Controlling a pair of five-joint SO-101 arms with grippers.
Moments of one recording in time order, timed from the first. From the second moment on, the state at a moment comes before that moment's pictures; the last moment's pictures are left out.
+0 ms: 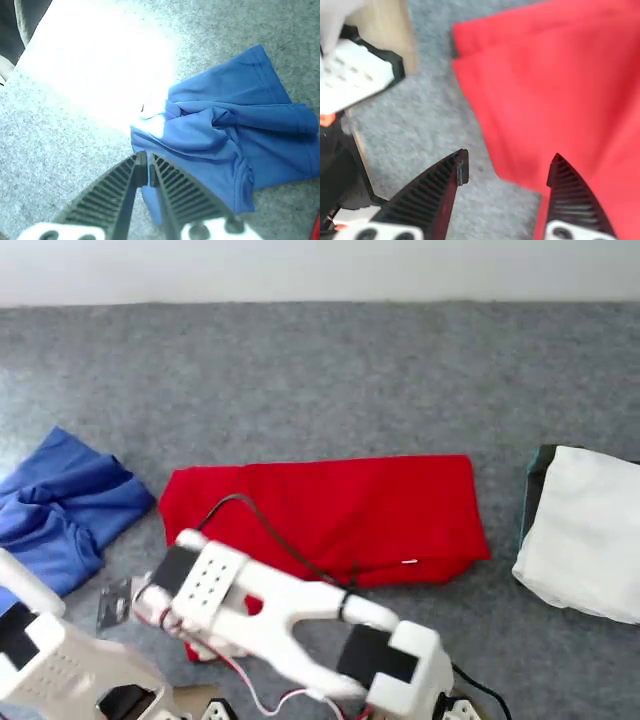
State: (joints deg) left arm -53.7 12.1 -39.2 99.4 -14.7; right arm -70.6 19.4 -3.9 91.3 26.6
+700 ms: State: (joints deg) left arm -54.2 9.0 -39.2 99.4 -14.7; right arm -70.8 32.9 -7.5 81.8 25.1
